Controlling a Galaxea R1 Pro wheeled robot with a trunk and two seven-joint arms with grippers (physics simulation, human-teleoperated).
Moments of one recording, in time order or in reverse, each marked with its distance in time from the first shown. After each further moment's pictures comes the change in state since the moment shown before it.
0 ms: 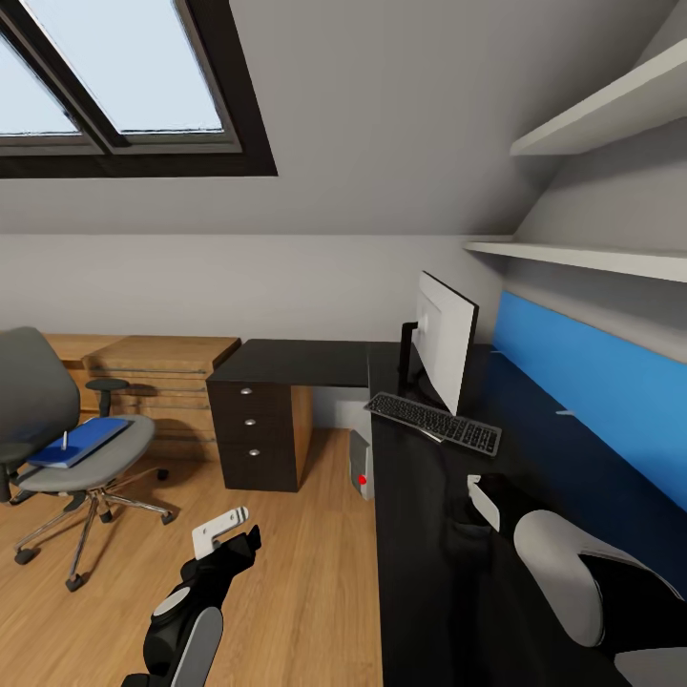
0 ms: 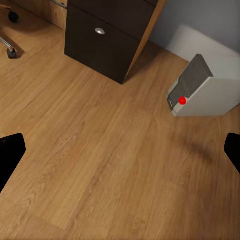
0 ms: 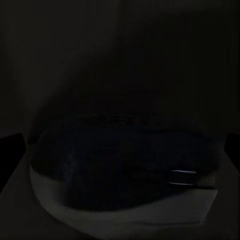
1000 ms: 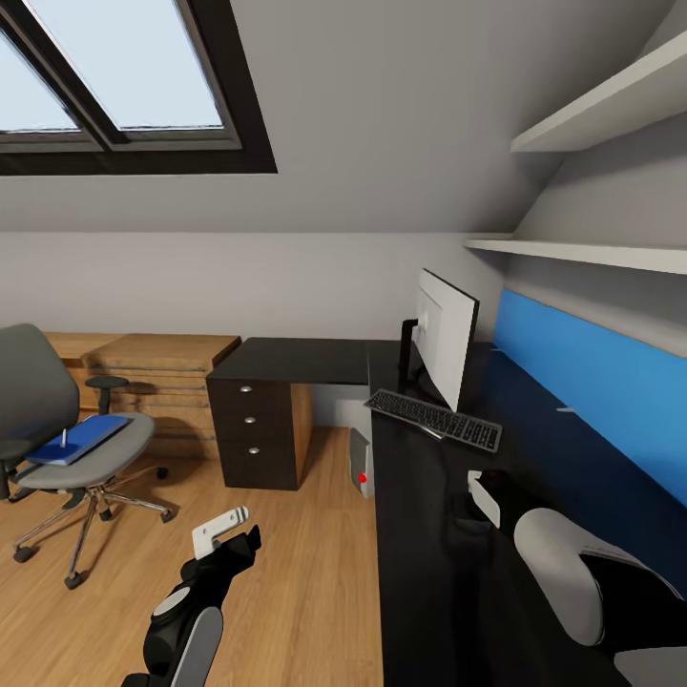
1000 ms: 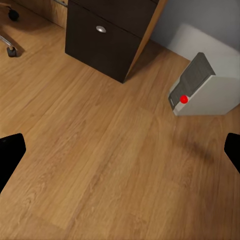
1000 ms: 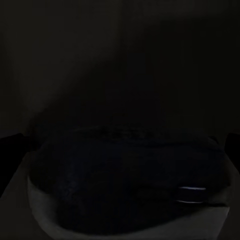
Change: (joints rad) left arm -0.001 0.000 0.000 0.000 0.000 0.000 0.001; right arm -0.001 0.000 -0.006 -0.023 -0.012 0.000 0.002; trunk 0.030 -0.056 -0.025
